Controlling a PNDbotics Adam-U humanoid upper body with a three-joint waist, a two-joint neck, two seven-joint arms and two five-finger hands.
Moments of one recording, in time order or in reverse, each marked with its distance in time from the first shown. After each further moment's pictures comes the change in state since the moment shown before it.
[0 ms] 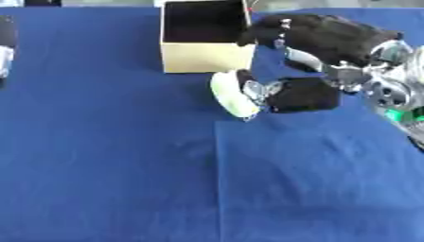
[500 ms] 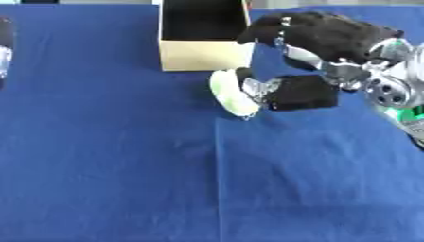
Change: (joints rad) left arm 0.000 0.000 0.000 0.000 0.001 0.000 -0.001; right arm -0.016 0.000 0.008 -0.001 -0.009 0.028 0.032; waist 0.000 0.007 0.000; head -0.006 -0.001
